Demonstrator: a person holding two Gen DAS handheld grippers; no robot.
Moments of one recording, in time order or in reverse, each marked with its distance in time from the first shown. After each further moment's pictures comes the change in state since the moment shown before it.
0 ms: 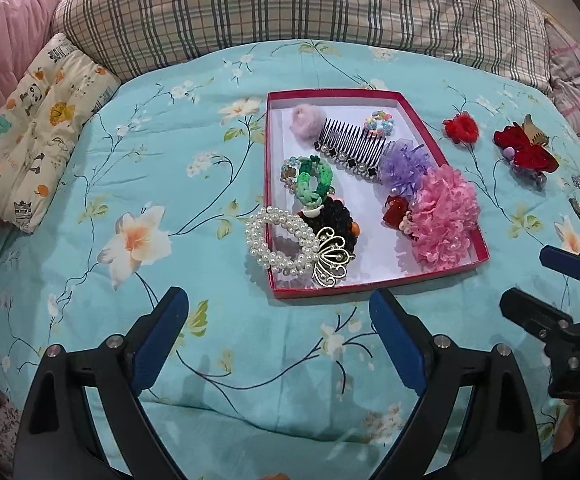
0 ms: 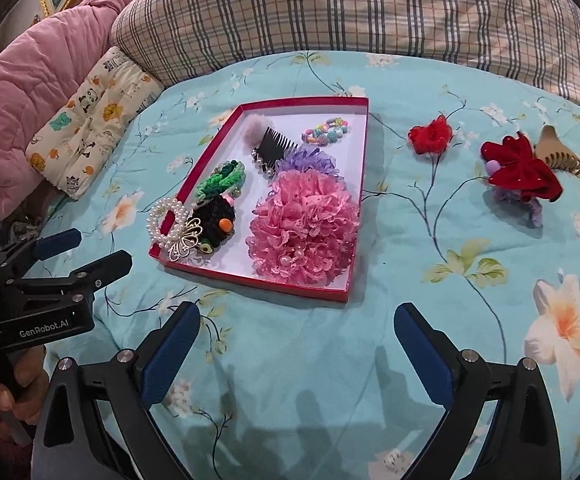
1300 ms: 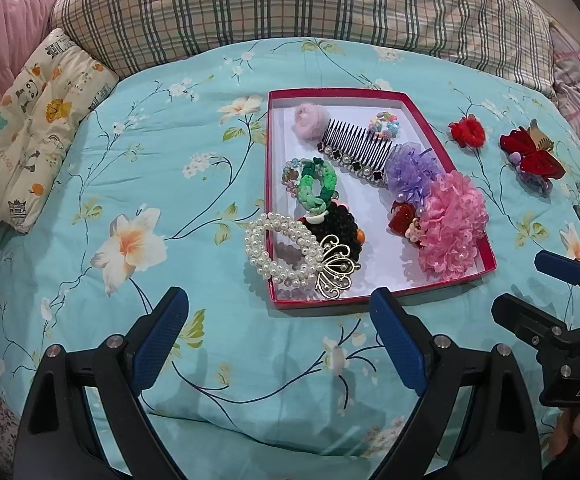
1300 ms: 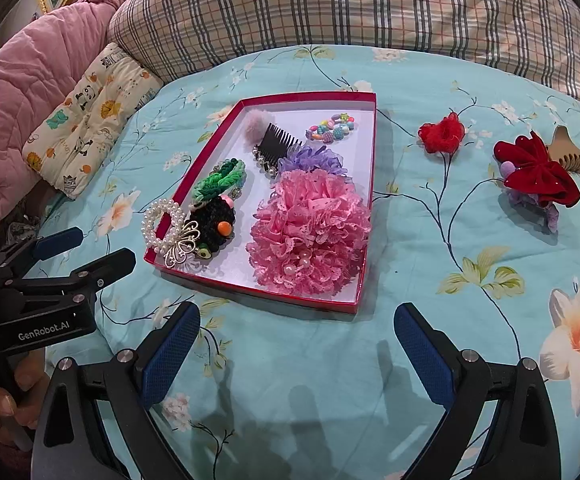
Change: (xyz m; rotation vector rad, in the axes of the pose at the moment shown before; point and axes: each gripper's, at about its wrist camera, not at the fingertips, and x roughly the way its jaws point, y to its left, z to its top) left arm 0.011 0.003 0.006 -0.013 0.007 -0.010; right arm 0.012 0.003 0.006 0.000 0.011 0.006
